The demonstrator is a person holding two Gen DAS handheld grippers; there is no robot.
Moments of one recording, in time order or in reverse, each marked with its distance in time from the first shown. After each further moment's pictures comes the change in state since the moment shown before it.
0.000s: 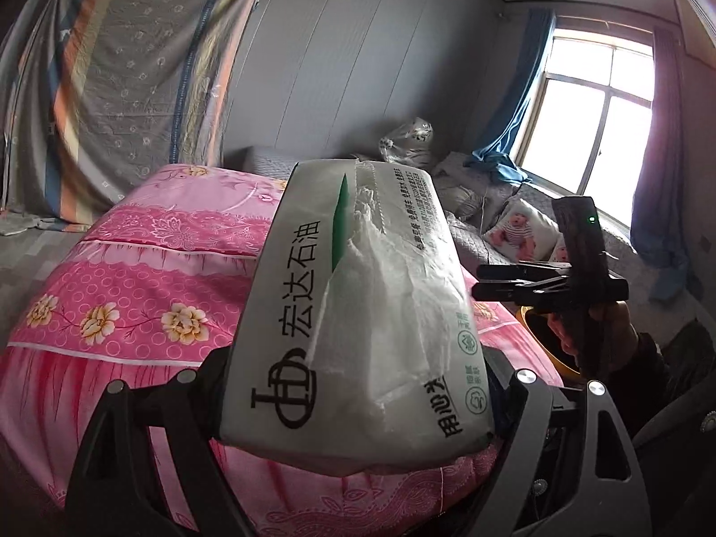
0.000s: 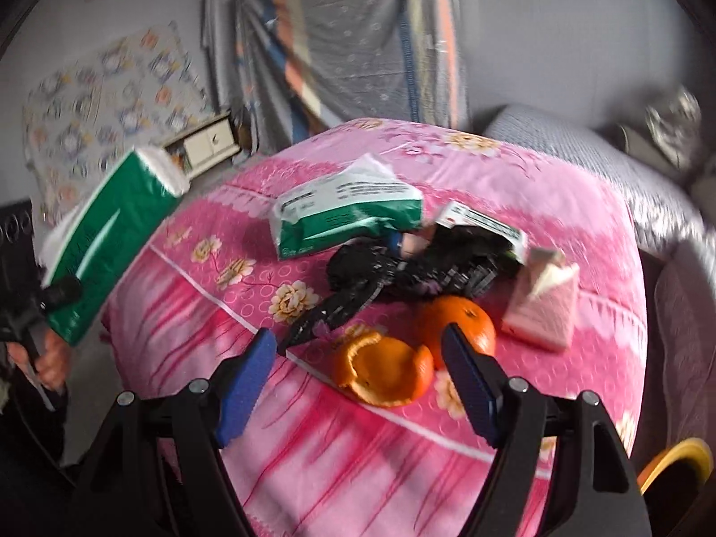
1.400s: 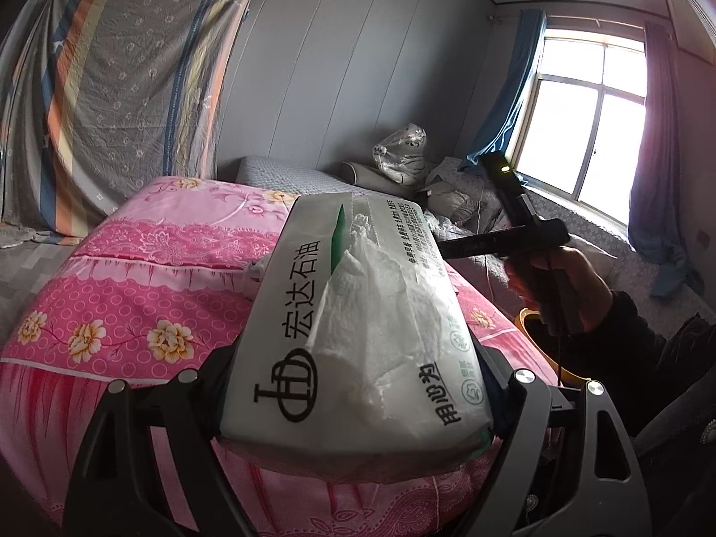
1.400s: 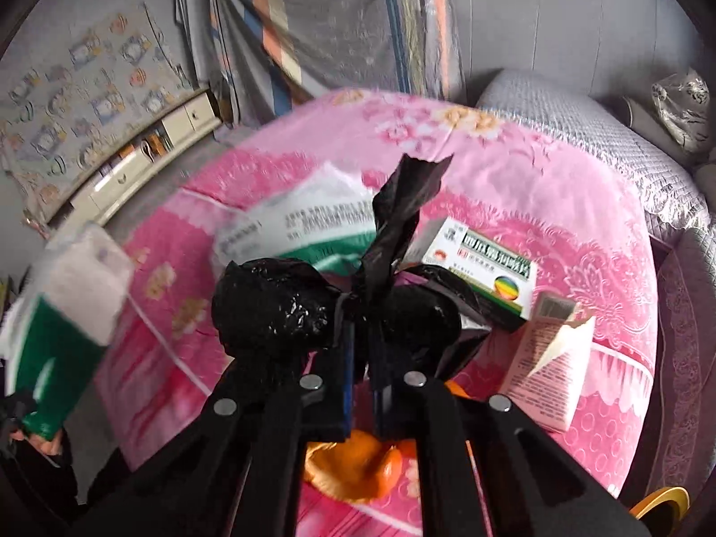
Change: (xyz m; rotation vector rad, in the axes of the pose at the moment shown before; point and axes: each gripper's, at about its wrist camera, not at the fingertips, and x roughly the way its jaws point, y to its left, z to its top) left arm 0.014 -0.009 0.003 0.029 -0.034 -0.006; right arm 0.042 -0.040 0.058 0.071 0.107 -0.008
